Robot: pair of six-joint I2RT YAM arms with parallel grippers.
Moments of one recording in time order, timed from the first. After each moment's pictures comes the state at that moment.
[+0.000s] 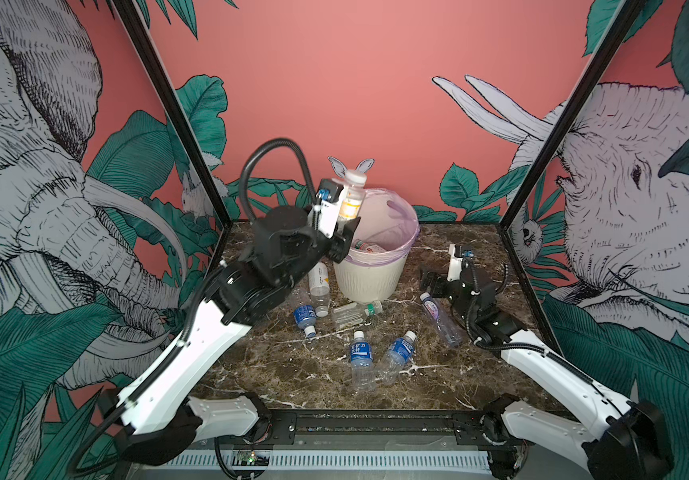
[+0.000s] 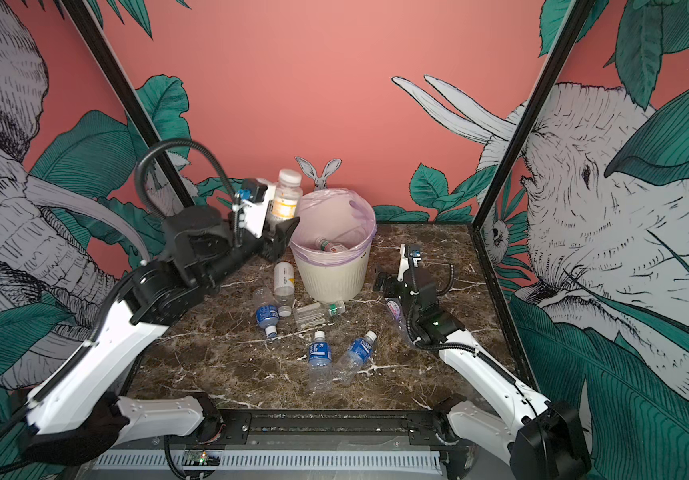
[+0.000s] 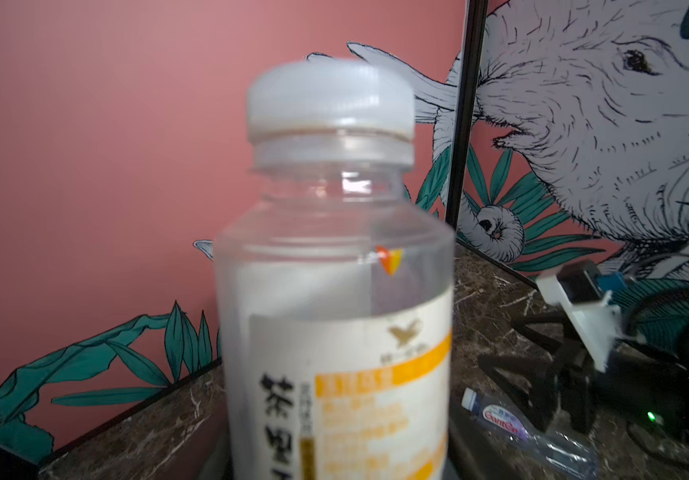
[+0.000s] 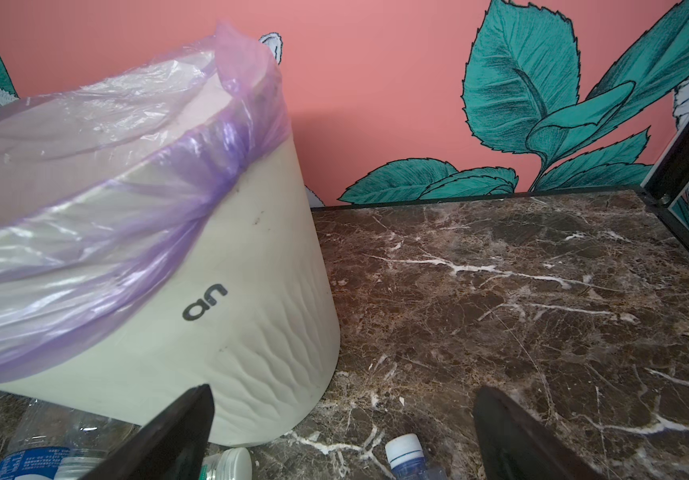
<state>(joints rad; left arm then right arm) -0.79 1.32 1.77 -0.57 -0.22 0.10 0.50 1.06 0.72 0.03 0.23 0.28</state>
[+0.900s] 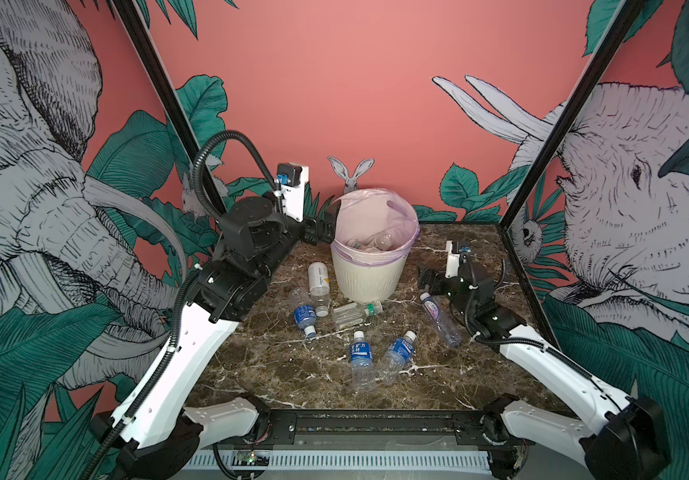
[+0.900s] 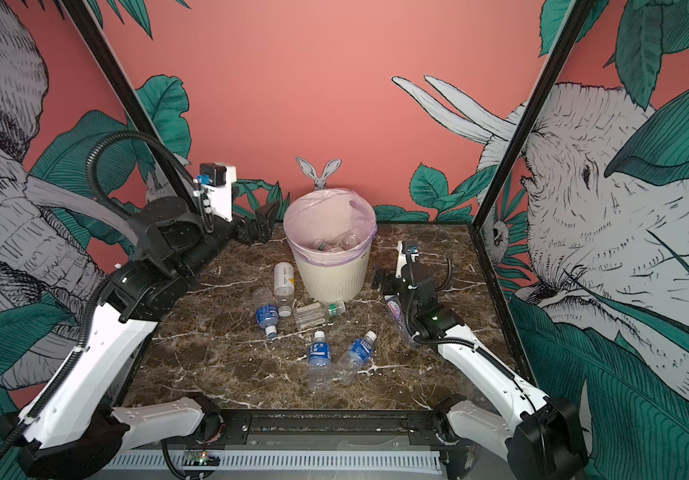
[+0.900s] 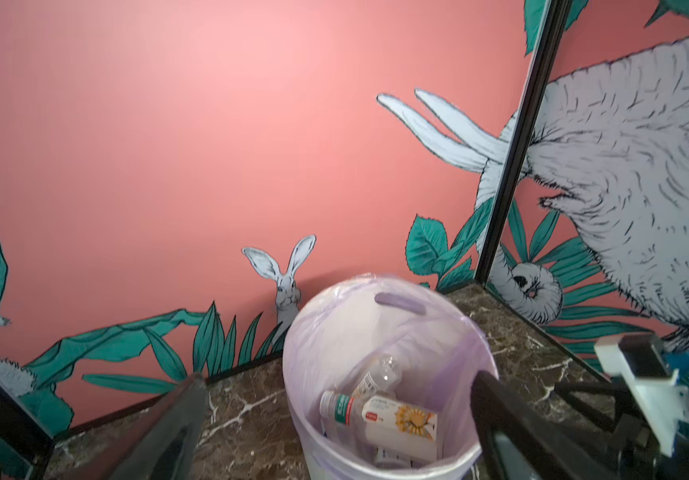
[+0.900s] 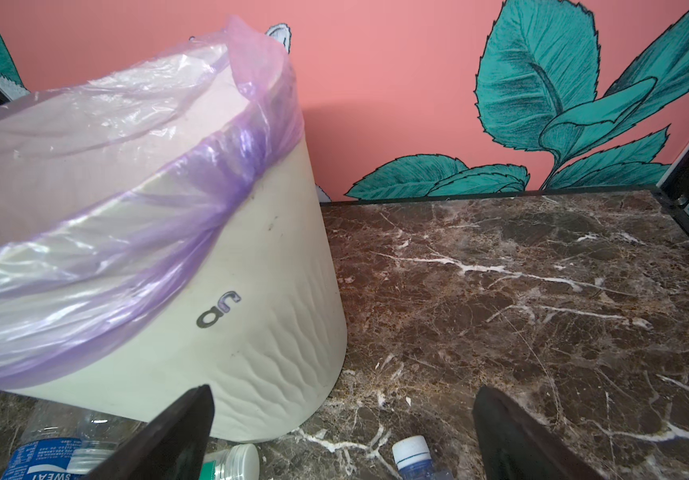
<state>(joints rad) -0.62 1.16 1.57 -0.48 -0.14 0.00 0.50 1.10 0.79 -0.02 0.21 0.28</state>
